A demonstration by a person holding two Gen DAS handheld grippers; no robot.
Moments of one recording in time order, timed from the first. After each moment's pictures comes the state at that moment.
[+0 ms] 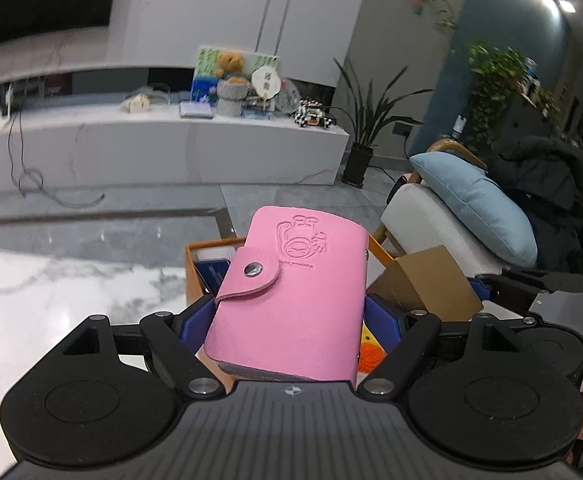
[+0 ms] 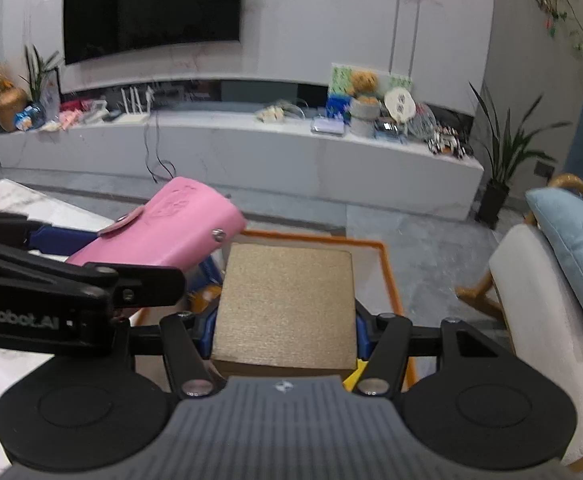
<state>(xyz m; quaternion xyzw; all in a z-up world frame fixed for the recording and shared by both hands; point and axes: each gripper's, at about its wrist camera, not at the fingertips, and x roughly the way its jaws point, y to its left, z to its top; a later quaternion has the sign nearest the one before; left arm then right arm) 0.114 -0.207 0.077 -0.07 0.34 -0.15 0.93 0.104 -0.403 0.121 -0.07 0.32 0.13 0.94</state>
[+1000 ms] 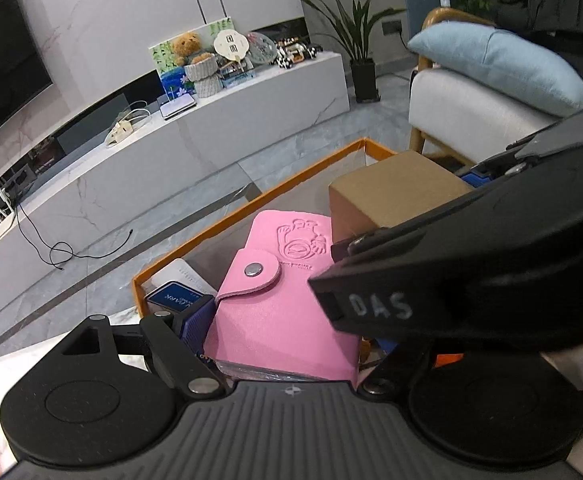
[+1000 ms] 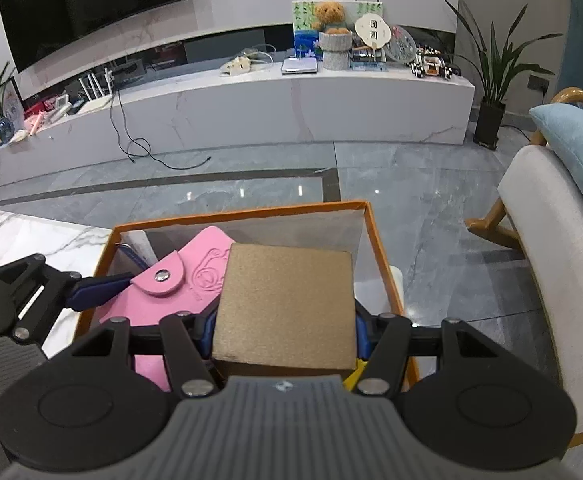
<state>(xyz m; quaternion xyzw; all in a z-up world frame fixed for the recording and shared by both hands) 0.163 -0.305 0.022 0.18 0.37 -0.13 0.90 0.183 -0.411 0.085 0.00 0.40 0.10 0.91</state>
